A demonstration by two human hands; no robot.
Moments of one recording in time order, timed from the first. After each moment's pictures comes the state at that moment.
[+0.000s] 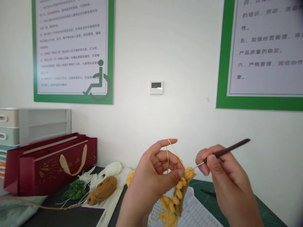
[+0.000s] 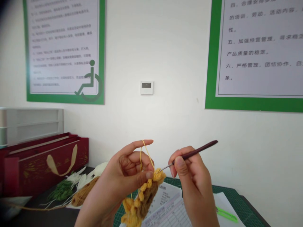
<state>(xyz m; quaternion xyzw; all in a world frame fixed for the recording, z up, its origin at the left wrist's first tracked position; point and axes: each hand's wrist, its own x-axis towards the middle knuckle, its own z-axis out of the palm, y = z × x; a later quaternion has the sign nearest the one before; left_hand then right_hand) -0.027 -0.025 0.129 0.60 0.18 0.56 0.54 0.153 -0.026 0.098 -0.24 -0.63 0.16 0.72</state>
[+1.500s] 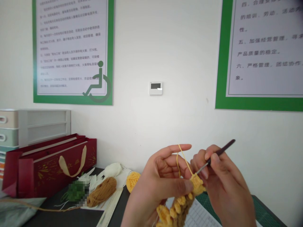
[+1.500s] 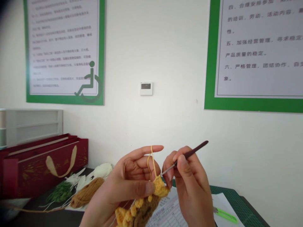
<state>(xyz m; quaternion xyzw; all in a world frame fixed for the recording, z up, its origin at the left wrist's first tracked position) -0.023 -0.038 0.138 0.55 0.15 0.50 0.65 0.133 -0.030 0.109 -0.07 -0.58 0.36 0.73</state>
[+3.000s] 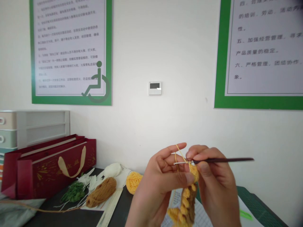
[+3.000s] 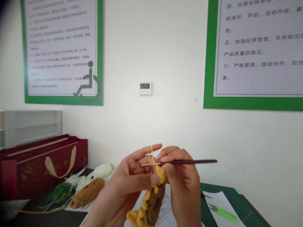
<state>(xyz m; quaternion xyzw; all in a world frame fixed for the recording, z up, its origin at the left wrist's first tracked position) -0.010 -0.029 0.125 0.46 0.11 0.53 0.70 0.122 -0.017 0.094 -0.12 -0.58 0.17 0.79</state>
